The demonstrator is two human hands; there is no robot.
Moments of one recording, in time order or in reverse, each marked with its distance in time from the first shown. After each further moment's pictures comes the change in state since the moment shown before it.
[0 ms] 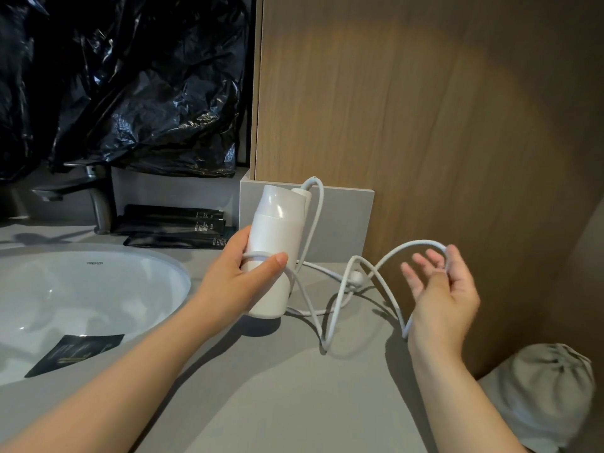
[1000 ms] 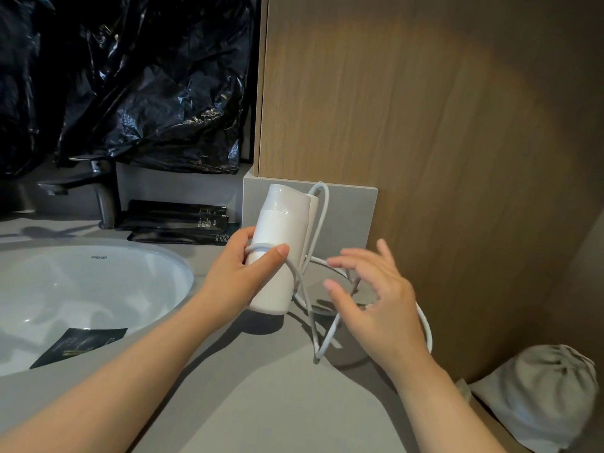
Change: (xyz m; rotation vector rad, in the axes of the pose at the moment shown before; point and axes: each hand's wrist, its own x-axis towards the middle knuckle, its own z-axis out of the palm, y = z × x) left_hand 0.001 0.000 0.003 -0.031 0.047 -0.078; right_hand -0.034 0.004 0.012 -0.714 -0.731 -0.644
